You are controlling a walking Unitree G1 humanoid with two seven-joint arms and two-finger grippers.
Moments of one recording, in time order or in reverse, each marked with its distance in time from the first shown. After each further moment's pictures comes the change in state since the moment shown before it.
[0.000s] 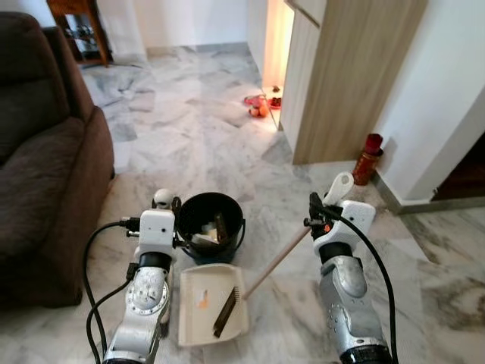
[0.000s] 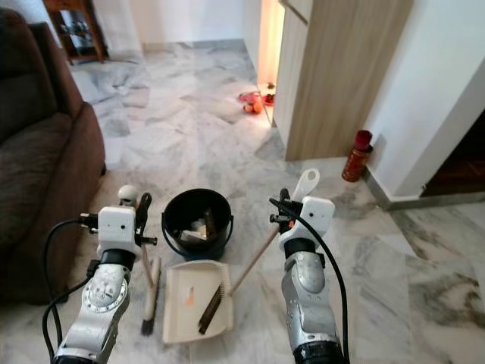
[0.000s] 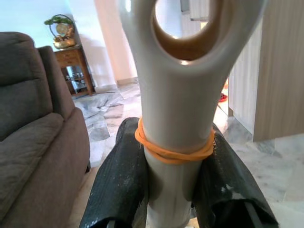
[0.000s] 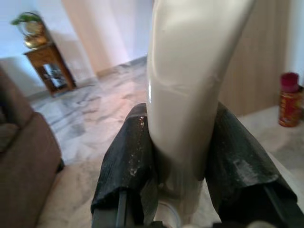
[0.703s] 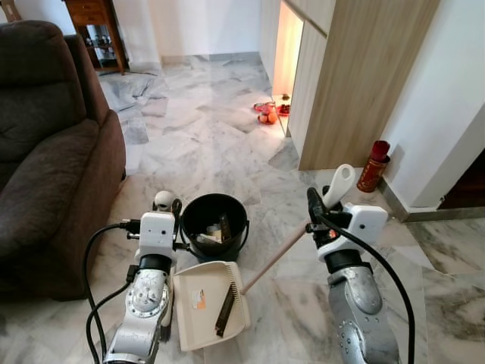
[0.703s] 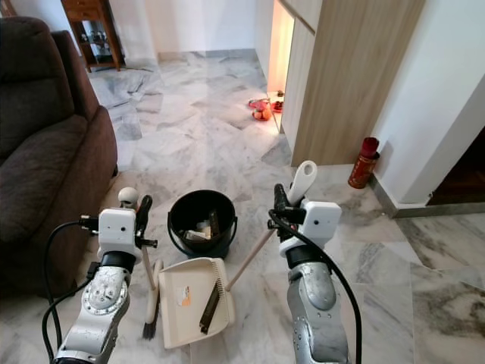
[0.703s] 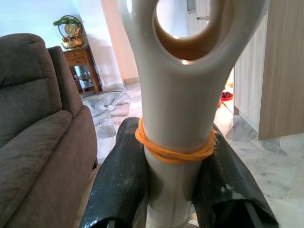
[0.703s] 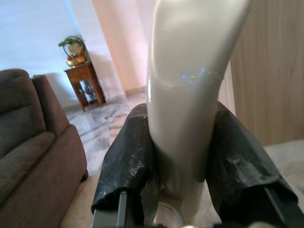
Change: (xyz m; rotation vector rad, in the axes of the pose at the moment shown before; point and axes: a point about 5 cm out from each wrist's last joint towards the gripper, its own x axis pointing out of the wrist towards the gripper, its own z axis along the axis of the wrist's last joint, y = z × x) left arm -0.003 0.001 -0.003 0.007 0.012 -0.004; right arm -0.031 0.004 0.032 0.001 -0.104 0.086
